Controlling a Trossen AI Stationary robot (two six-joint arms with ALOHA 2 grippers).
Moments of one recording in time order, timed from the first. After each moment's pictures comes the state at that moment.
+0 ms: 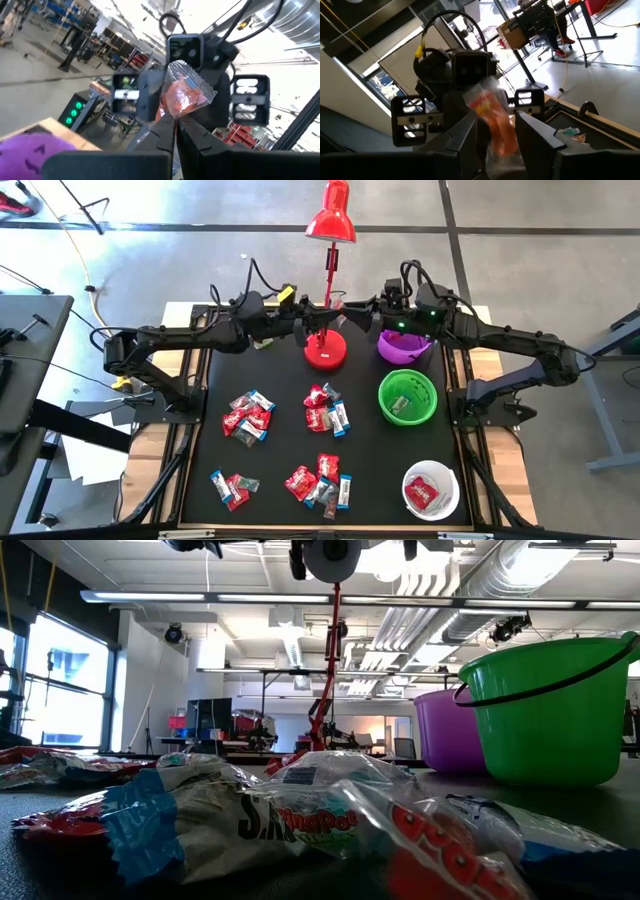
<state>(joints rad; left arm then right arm) 0.27 1.47 1.12 0.60 0.14 -0.63 -0.24 1.25 1.23 0.03 -0.01 0.58</state>
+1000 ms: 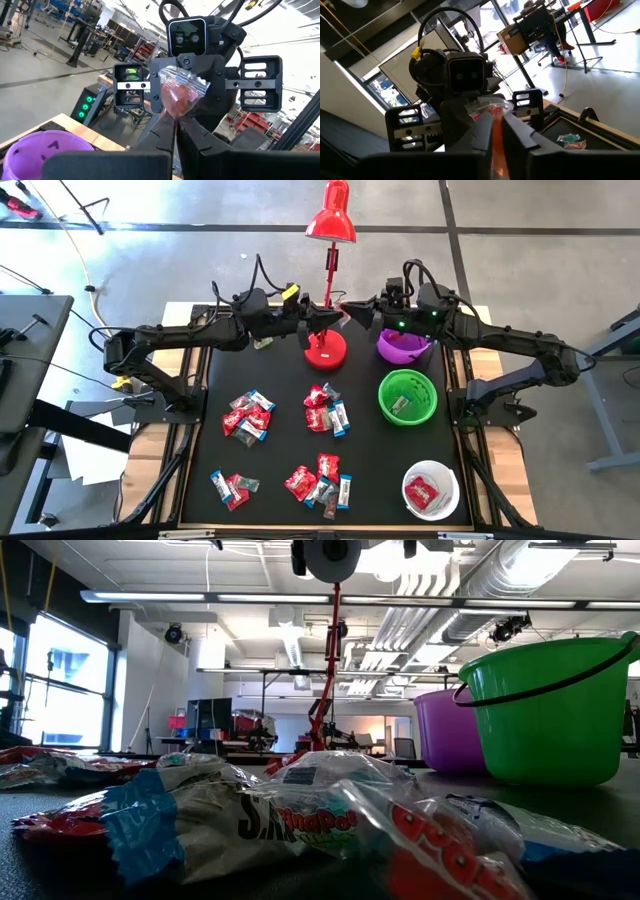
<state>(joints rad) 0.26 1.47 1.18 0.47 0.15 -0.55 -0.24 1.25 1.23 0.05 0.01 0.57</state>
